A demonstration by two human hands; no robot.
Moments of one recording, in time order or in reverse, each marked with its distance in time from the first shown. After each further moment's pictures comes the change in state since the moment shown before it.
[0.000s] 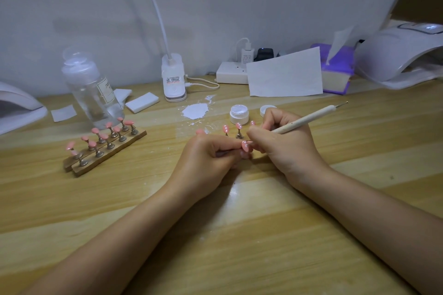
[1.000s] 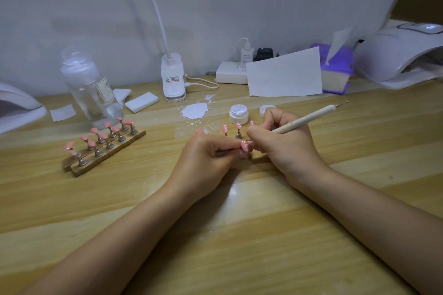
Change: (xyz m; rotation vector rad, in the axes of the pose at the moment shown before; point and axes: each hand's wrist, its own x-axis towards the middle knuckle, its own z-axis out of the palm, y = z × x) left_hand 0.001 -0.003 0.000 -0.010 0.004 -0.001; right_hand 0.000 -0.002 0.001 -0.006 -0.005 0.010
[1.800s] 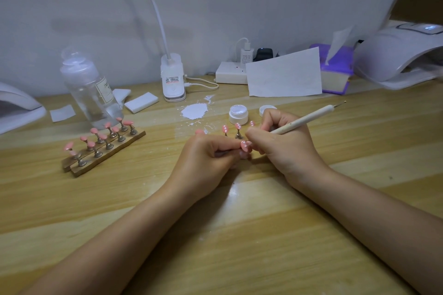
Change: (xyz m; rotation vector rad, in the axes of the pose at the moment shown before) left_hand 0.000 0.001 0.000 -0.003 -0.004 -0.018; right_hand 0.000 0.000 0.000 -0.023 -0.009 -0.006
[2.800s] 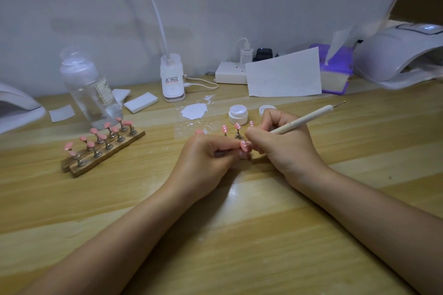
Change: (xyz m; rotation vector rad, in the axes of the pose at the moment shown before) left_hand 0.000 0.001 0.000 0.007 0.004 -0.001; right_hand 0.000 0.000 0.000 0.013 0.000 0.006
